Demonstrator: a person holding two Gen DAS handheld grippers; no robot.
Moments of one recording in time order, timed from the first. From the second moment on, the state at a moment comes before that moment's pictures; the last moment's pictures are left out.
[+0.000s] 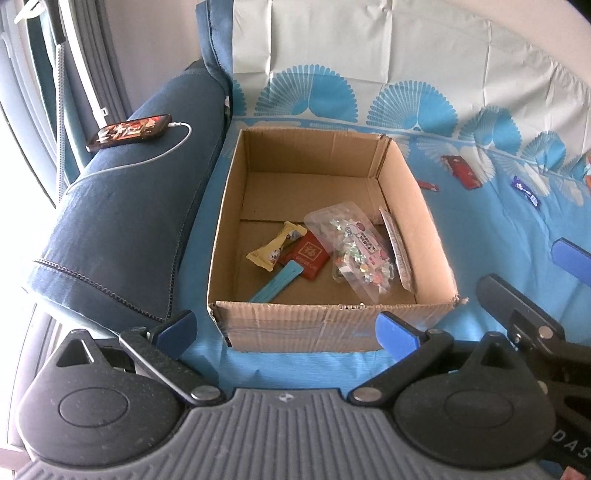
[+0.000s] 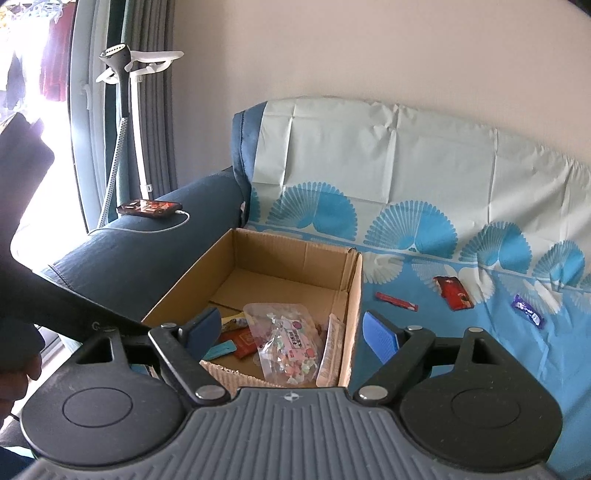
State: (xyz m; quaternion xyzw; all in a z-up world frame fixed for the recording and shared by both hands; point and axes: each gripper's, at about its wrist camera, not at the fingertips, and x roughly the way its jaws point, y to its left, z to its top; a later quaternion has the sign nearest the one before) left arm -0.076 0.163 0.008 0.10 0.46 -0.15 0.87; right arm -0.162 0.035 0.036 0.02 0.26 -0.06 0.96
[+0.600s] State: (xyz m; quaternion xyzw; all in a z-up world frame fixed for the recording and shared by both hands) left arm -0.092 0.151 0.018 0.13 0.44 -0.16 0.88; right arm -0.182 0.026 0.041 0.03 0.24 -0.07 0.97
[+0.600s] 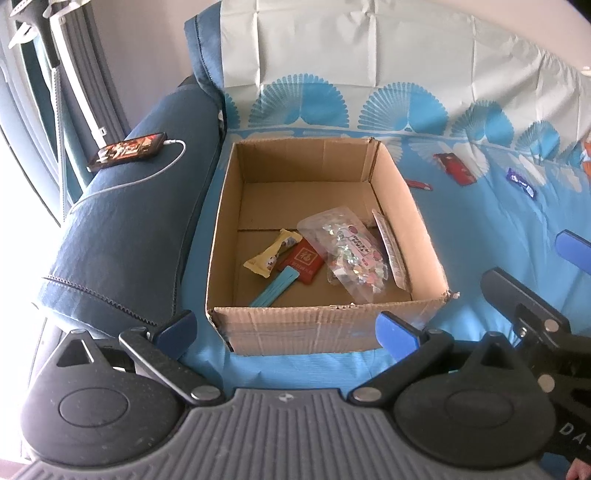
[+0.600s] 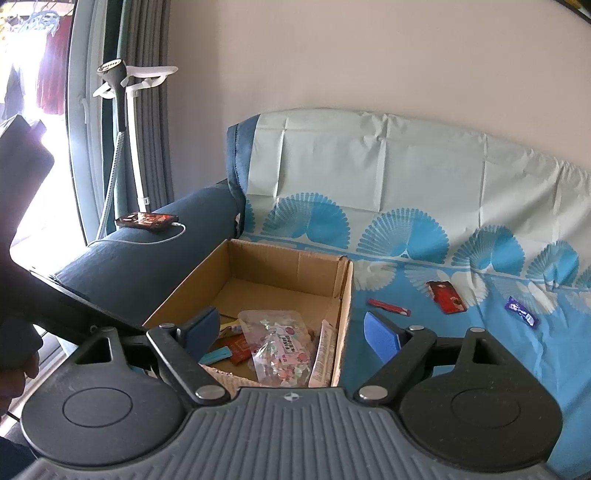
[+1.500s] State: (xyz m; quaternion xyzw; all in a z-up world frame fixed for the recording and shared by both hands) left arm -0.089 0.078 0.018 0.23 0.41 -0.19 0.86; right arm -0.195 -0.050 0.014 0.15 0.24 -0.14 0.95
